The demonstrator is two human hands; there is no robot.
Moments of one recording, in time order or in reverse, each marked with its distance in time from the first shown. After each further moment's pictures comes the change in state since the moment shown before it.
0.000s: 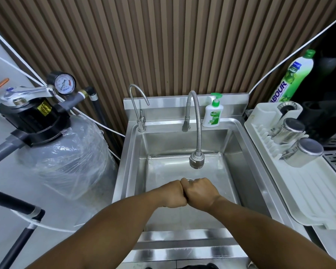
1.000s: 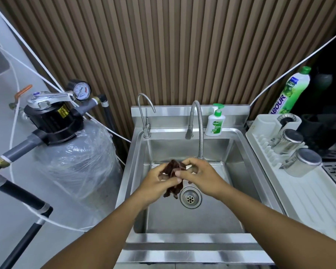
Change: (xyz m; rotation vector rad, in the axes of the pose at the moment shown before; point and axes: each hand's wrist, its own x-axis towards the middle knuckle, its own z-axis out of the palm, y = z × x) left_hand -0.062 -0.022 -0.030 -0.847 0.442 0.346; right_hand 0.003 -0.011 -0.099 1.232 0.144 0.244
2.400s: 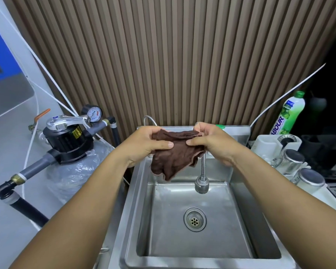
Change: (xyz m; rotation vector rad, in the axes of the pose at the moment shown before) left_hand 0.031 0.168 -0.055 0.054 -0.095 0.161; right_hand 0.044 -0.132 -0.064 0.209 -0.050 -0.080
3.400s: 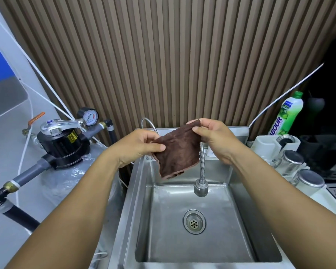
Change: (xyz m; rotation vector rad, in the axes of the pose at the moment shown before) left_hand 0.006 0.004 -0.020 0.234 -0.080 -0.007; right_hand 0.012 -0.001 -0.007 0.077 0.140 -0.131
